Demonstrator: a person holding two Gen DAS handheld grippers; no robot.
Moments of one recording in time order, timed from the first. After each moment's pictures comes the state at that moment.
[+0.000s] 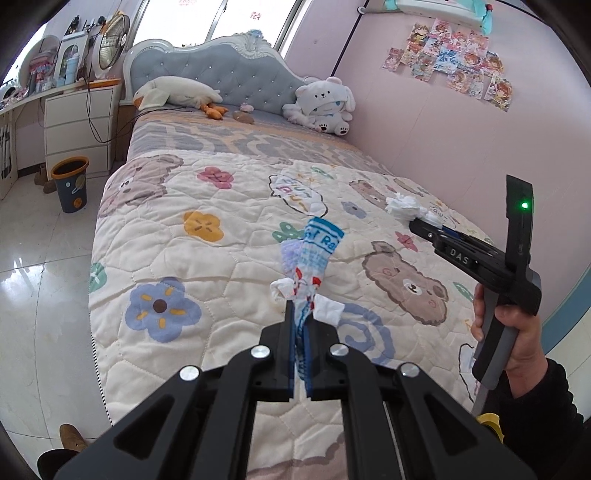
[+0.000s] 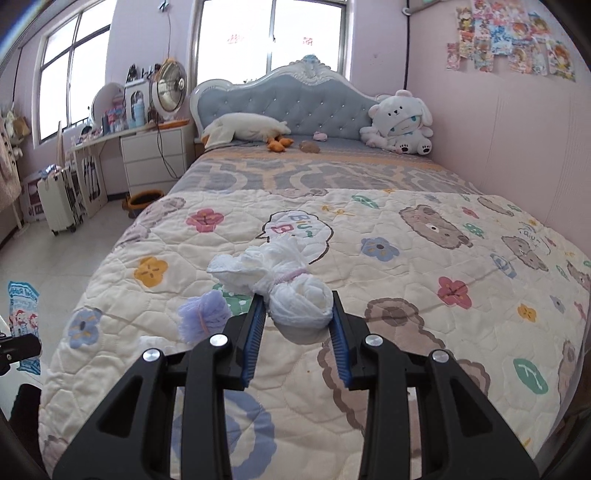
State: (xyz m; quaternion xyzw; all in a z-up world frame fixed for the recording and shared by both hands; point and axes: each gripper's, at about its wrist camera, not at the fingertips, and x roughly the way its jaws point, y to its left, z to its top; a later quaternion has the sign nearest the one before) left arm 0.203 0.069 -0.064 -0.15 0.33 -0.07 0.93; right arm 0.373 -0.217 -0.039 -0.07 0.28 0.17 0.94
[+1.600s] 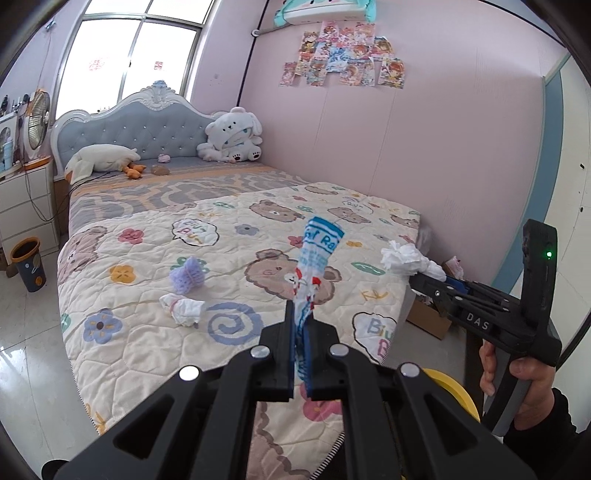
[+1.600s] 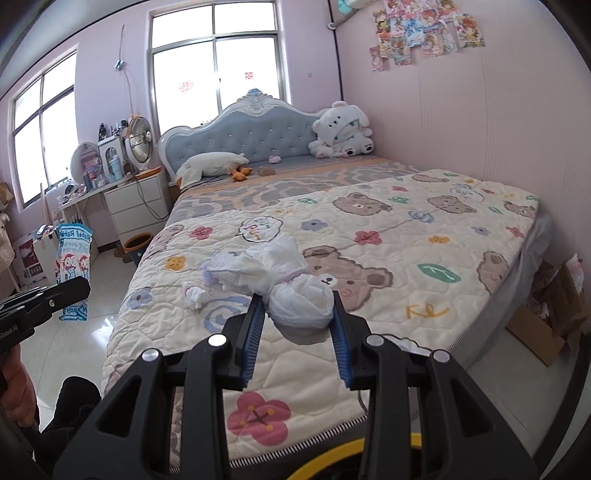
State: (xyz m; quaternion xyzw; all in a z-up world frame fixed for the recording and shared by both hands) left arm 0.075 -0.056 0.018 -0.05 0.26 -0.20 0.94; right arm 0.098 -0.361 0.020 0.03 0.25 0.10 0.96
